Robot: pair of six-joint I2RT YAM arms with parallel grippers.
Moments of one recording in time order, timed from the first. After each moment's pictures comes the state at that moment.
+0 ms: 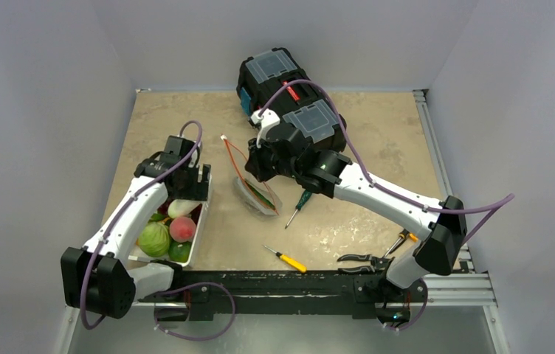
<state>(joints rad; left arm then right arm) -0.22 1.19 0.97 -0.89 -0.13 -0.14 0.98 1.56 1.47 -0.39 0.08 0.36</state>
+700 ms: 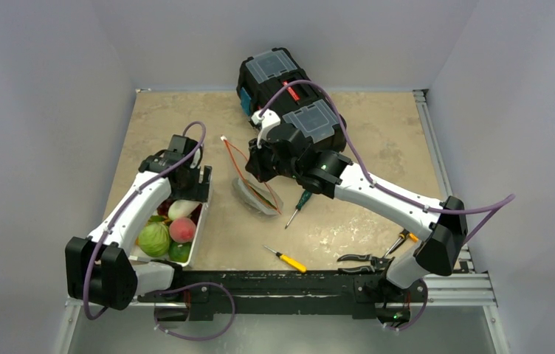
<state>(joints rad) -0.22 1.25 0.98 -0.91 -0.16 -0.14 0.98 1.55 1.47 -0.39 0.08 0.36</state>
